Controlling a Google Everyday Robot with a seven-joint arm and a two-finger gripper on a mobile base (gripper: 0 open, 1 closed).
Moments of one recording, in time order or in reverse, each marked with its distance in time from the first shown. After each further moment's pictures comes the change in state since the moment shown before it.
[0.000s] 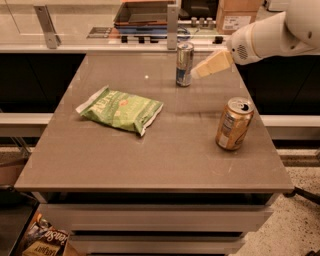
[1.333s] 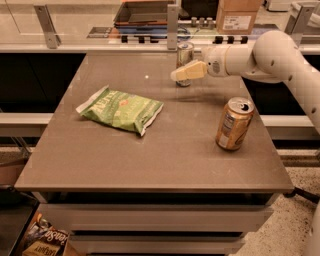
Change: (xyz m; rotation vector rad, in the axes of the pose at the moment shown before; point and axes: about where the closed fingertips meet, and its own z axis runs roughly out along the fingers) arm -0.004 -0.003 0.100 -0.102 -0.249 0.080
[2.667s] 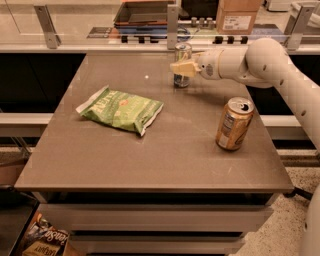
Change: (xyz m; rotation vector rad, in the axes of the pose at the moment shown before) arm 0.001 0.007 0.023 -0.041 -0.062 0.024
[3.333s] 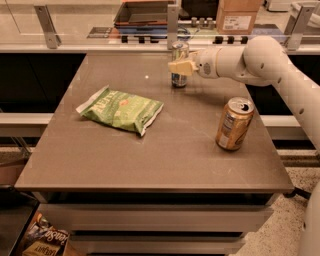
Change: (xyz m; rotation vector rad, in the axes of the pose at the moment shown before) arm -0.006 0.005 0.003 -0.009 0.001 -0.003
